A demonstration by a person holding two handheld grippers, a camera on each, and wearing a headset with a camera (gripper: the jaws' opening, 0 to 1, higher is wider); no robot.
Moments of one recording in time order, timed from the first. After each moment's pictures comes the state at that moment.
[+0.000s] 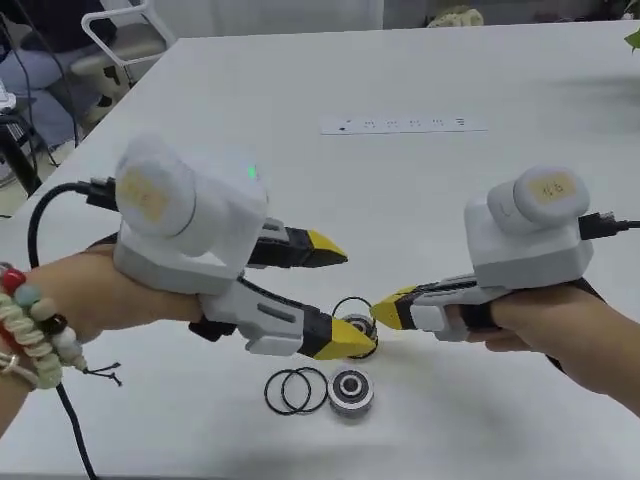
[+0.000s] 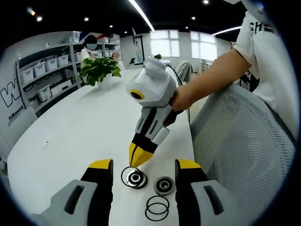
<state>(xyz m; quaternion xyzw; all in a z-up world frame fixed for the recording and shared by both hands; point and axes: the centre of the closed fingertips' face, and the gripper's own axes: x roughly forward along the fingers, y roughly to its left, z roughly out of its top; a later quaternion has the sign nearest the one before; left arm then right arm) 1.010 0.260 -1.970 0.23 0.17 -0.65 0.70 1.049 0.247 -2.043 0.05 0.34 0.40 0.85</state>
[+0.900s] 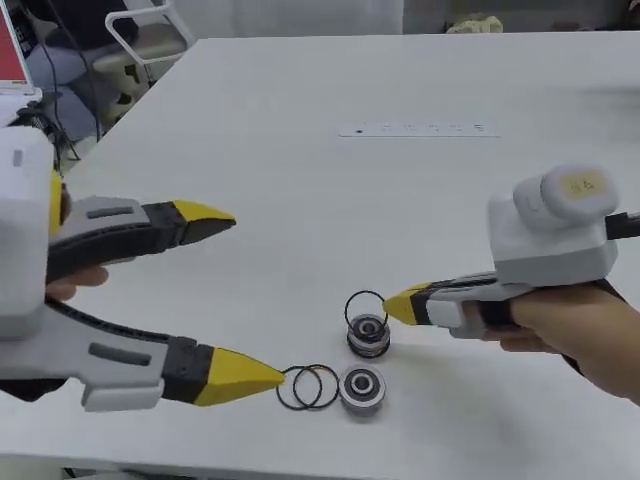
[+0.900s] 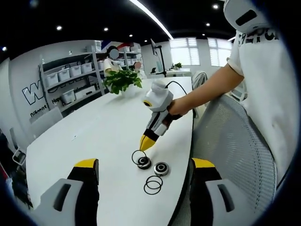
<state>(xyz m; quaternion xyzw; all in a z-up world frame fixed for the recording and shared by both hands) 0.984 0.349 -1.925 0.20 0.13 -0.57 0.79 1.045 0.249 -2.034 0.05 0.34 0.40 0.85</state>
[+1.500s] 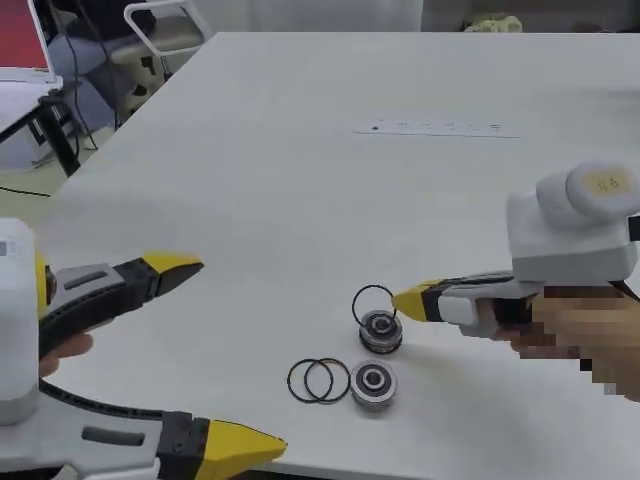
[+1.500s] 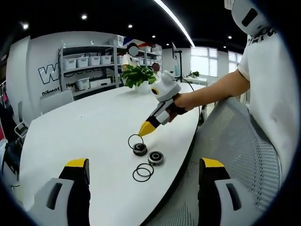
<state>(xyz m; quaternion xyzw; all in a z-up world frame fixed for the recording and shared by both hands) 0.969 0.363 -1.968 0.14 0.18 -0.51 0.83 1.043 0.257 -2.026 0.07 0.33 0.41 0.85</state>
